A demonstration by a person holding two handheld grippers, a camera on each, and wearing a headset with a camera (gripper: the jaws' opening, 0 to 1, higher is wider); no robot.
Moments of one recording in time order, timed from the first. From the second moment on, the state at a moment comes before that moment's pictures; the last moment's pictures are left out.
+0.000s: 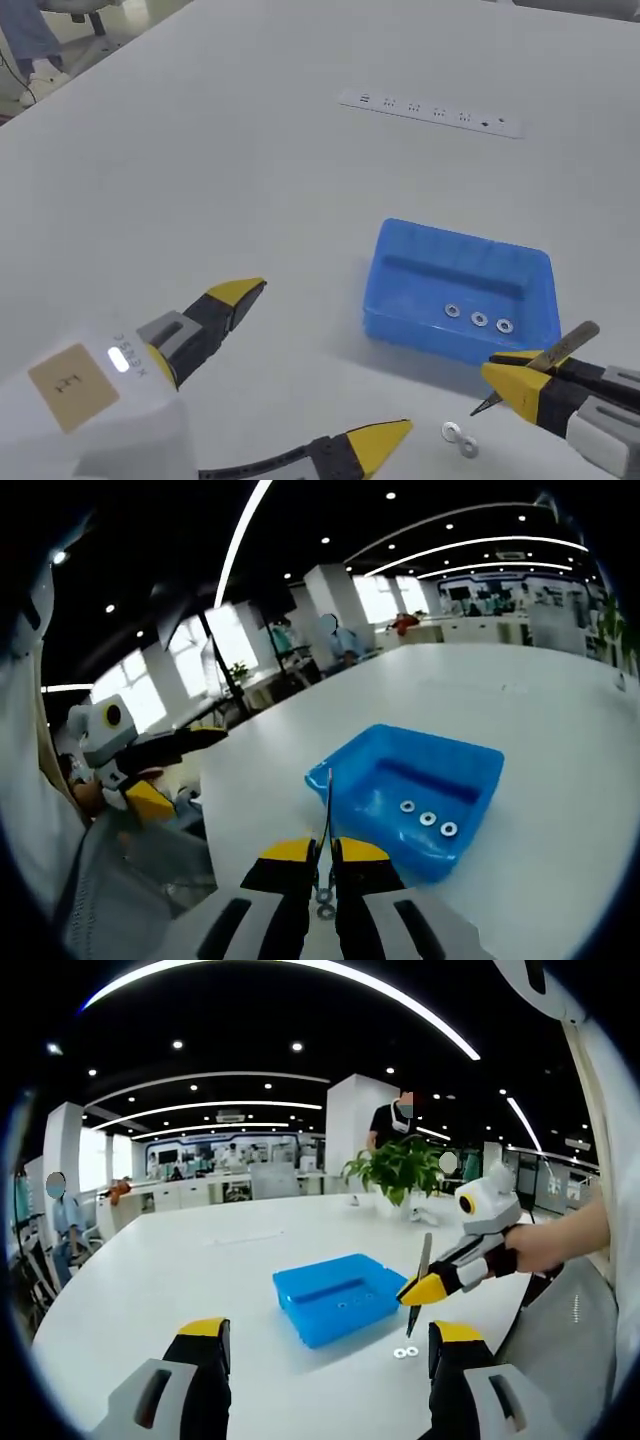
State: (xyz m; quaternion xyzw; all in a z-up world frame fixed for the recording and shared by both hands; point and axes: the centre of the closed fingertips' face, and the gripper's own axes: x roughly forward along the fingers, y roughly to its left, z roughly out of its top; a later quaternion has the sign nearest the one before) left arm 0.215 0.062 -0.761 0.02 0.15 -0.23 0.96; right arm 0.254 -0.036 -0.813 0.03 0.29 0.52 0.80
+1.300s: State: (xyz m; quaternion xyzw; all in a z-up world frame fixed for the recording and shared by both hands) left arm 0.214 0.061 -0.764 0.03 0.15 -0.24 0.96; right arm 0.219 -0.031 -0.836 -0.17 0.22 0.59 0.76
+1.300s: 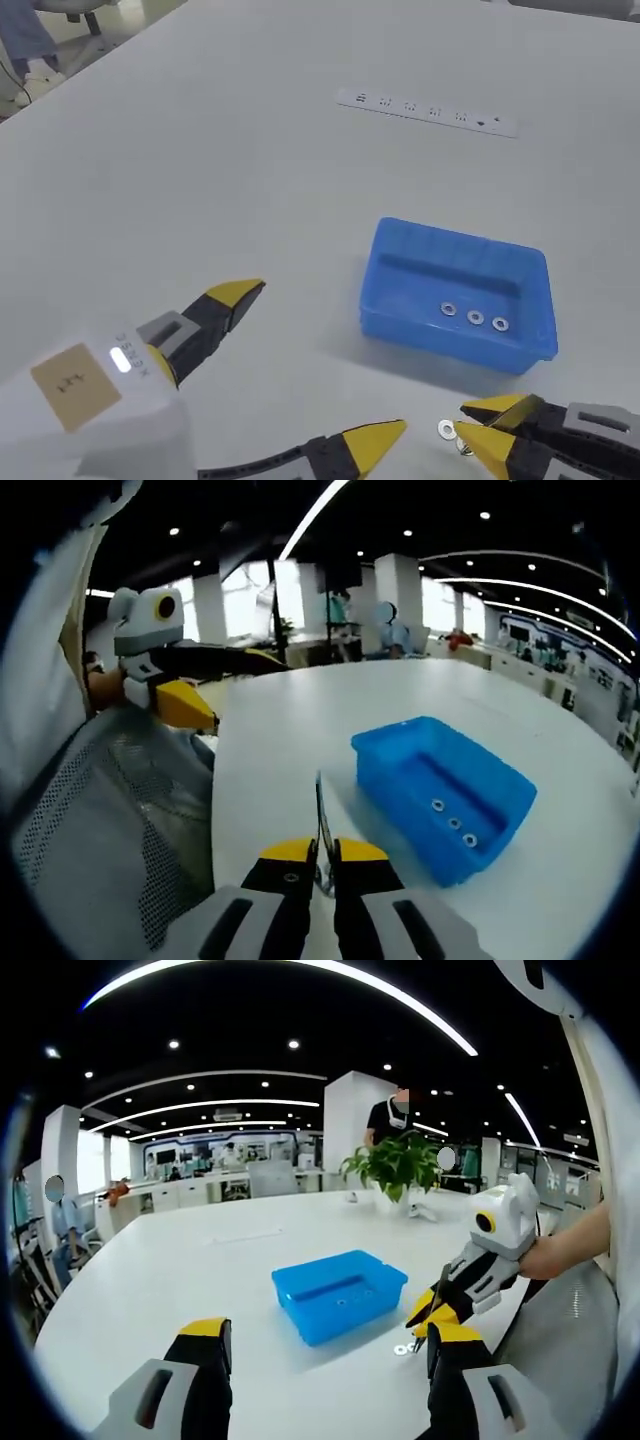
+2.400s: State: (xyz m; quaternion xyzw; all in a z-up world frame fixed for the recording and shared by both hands) left arm 0.214 0.060 -0.766 0.03 0.15 -0.24 0.96; right arm 0.266 -0.011 -0.783 0.02 0.23 0.56 0.79
